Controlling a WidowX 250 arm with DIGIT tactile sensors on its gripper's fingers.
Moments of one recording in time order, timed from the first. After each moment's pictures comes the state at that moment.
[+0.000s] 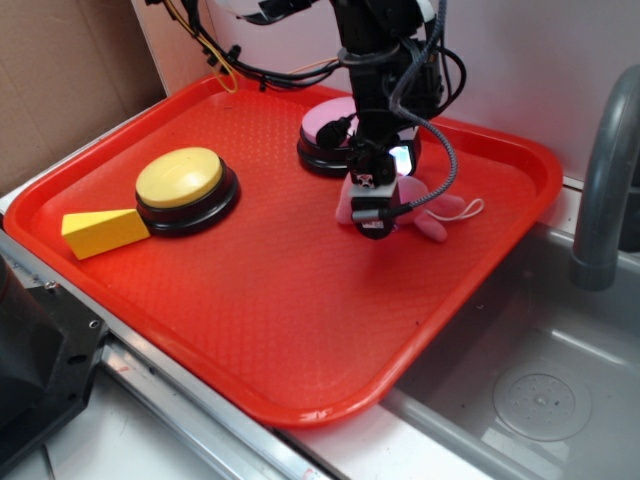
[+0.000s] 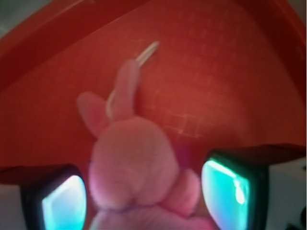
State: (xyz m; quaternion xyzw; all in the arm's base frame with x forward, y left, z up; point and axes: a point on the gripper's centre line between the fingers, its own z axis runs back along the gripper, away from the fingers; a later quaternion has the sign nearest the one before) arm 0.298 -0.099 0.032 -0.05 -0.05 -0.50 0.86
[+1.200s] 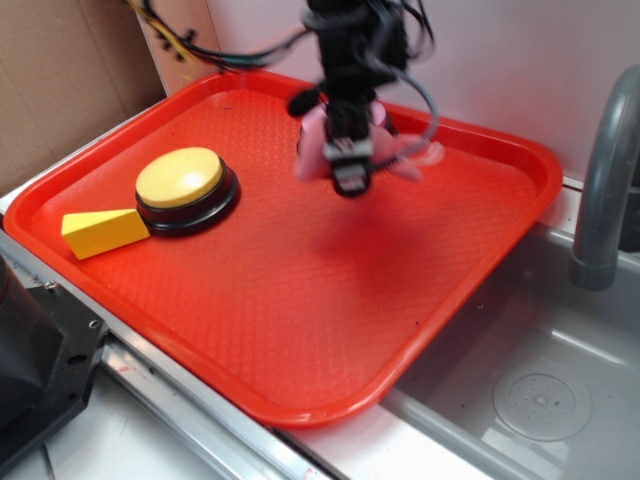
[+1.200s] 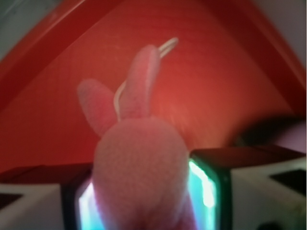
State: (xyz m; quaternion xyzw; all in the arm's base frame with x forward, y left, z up) arm 0.274 -0.077 0.083 -0.02 -0.04 -0.37 0.93
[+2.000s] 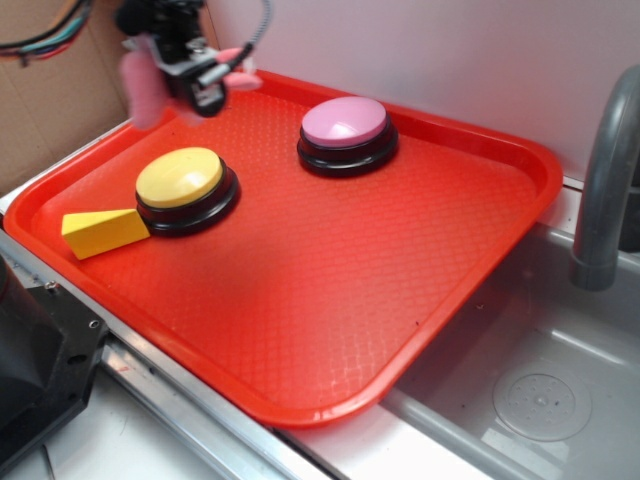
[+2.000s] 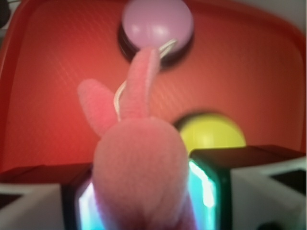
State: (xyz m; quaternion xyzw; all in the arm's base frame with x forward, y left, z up) arm 0.196 -0.002 0.138 -0.03 -0.05 -0.01 1.00
